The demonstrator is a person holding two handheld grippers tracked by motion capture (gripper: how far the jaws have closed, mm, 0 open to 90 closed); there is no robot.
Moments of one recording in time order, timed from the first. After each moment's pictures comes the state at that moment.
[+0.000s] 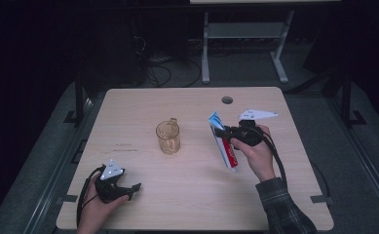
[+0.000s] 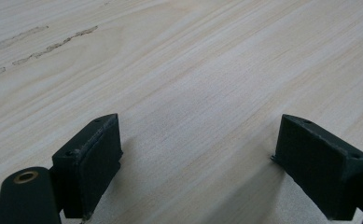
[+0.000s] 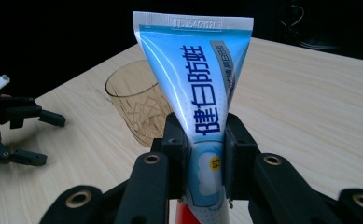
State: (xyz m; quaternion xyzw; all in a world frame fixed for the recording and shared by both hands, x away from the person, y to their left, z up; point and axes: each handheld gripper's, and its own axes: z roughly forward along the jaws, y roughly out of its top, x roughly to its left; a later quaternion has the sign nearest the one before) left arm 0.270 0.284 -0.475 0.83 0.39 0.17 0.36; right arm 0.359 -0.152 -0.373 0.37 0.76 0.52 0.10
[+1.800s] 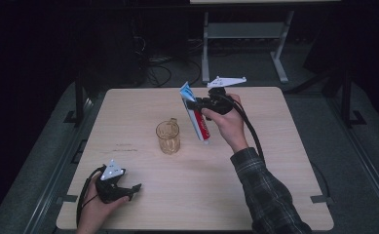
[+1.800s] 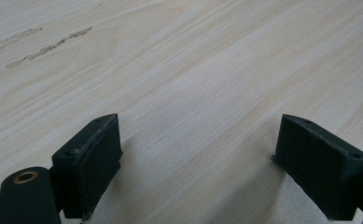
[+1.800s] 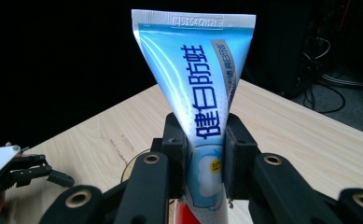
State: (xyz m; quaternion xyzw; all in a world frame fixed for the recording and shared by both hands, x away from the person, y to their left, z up) left arm 0.270 0.283 -0.475 0.84 0.38 0.17 0.36; right arm 0.420 -0.077 -0.316 0.32 0.77 0.54 0.10
